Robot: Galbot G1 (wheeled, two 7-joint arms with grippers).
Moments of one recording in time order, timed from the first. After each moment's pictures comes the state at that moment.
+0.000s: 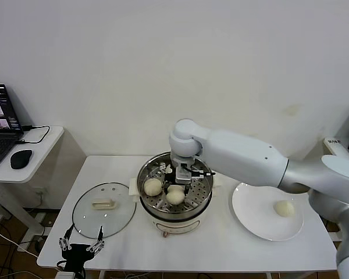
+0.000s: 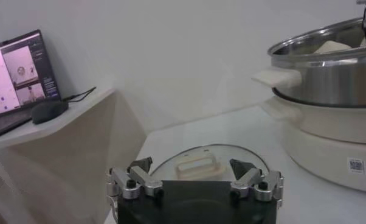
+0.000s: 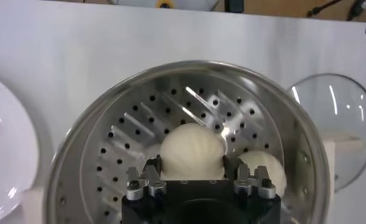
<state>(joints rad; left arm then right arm) 1.74 -1.53 -0.74 -2.11 0.15 0.11 0.07 0.27 1.22 -0.96 1.39 -0.30 0.55 -1.38</state>
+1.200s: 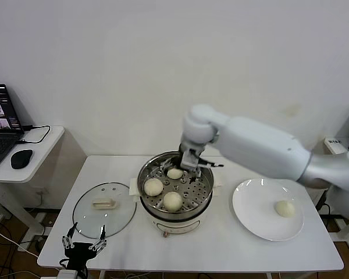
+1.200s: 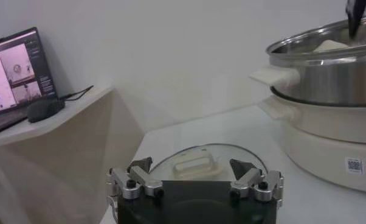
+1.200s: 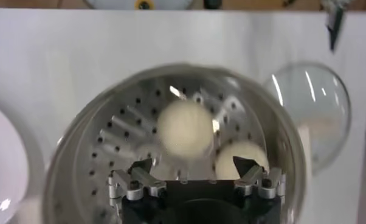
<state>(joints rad) 1.73 -1.52 -0.73 -2.10 0.15 0.12 0.08 0.38 1.04 -0.86 1.43 -0.17 0.27 -1.35</state>
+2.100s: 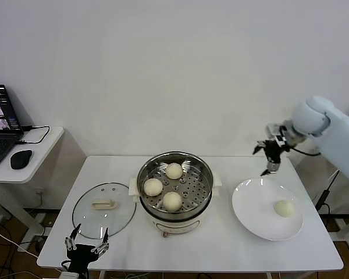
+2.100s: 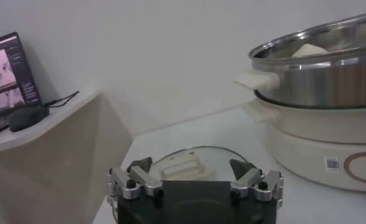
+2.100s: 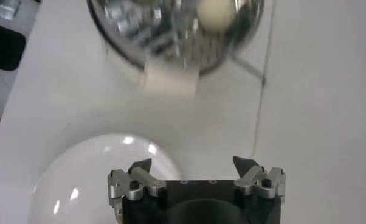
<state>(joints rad) 1.76 -1.49 -0.71 -2.11 0.15 0.12 0.09 0.16 0.61 -0.67 1.33 -0.11 -0.23 -1.32</state>
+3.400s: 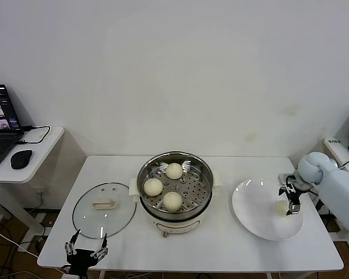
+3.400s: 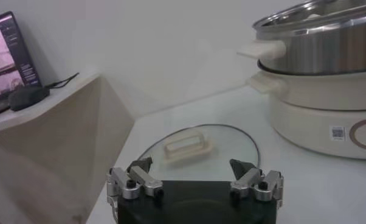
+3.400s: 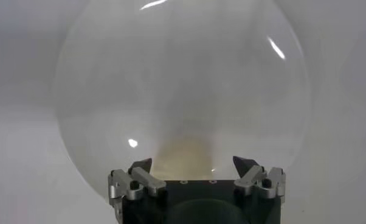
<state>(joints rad) 1.75 -1.49 -0.72 -2.06 0.16 0.12 0.10 -0.24 0.68 -0.41 1.10 -0.45 -0.11 -1.26</state>
